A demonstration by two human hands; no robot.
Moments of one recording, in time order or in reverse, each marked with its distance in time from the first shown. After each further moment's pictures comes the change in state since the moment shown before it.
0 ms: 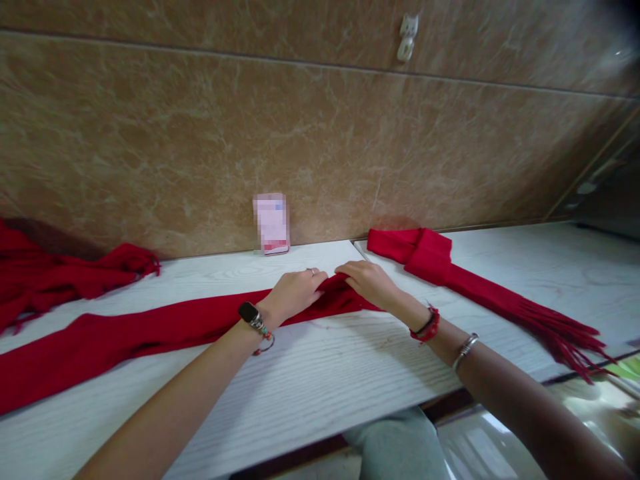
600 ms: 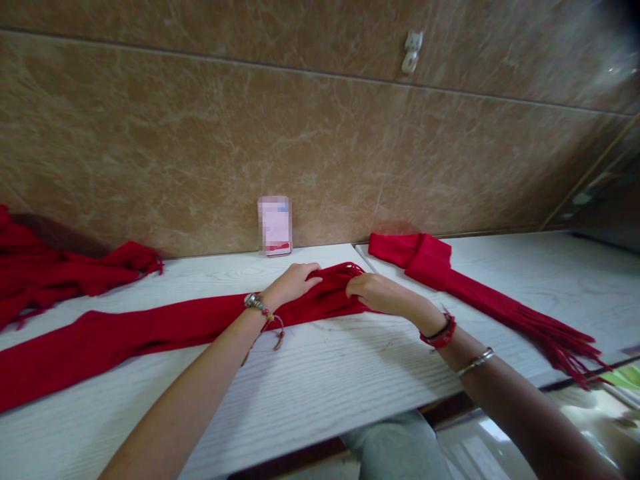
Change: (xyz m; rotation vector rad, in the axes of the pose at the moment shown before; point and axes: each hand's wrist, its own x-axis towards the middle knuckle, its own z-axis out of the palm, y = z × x) left_hand 0.016 -0.028 0.013 -0.449 0.049 -0.076; right_hand -0.009 0.001 -0.016 0.002 -0.258 -0.317
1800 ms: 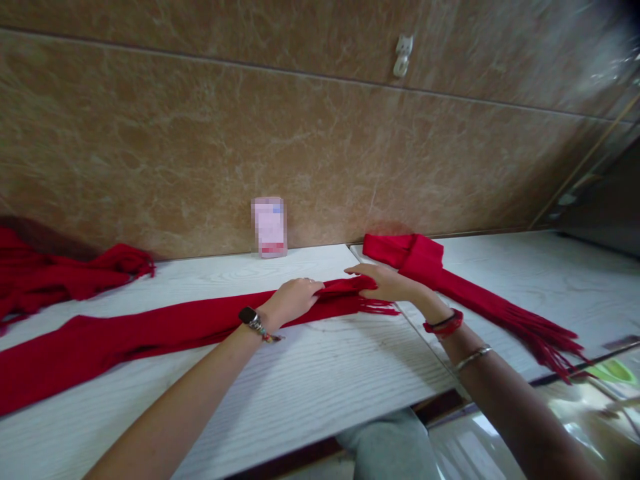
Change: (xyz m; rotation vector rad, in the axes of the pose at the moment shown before) left_hand -0.014 0.021 0.014 0.339 -0.109 0.097; right_hand -0.019 0.034 0.003 0.193 0.138 0.290
